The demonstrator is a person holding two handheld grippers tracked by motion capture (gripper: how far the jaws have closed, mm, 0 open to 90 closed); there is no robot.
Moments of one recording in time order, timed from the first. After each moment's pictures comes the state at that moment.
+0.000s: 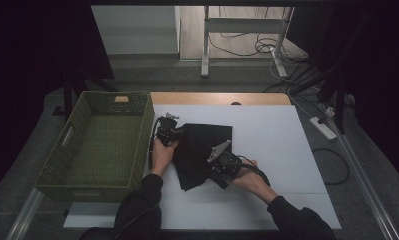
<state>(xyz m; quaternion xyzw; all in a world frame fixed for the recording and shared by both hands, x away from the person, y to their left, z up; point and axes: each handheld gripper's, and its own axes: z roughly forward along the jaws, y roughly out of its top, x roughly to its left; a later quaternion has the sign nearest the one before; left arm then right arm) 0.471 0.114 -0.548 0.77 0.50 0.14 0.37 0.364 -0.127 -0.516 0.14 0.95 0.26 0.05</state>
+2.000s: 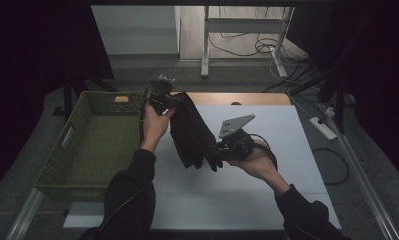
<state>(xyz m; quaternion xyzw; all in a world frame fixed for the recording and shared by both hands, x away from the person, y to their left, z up) 0.475 0.126 -0.399 0.76 0.48 0.17 0.40 0.350 -0.136 -0.398 0.10 0.90 0.43 0.06</state>
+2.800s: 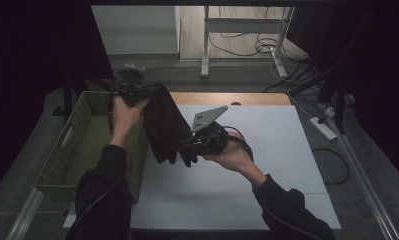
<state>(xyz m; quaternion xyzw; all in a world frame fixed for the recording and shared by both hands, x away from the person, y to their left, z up) 0.456 0.201 -0.358 0.75 0.48 0.18 0.41 0.346 -0.072 -0.374 0.04 0.89 0.45 0.05</state>
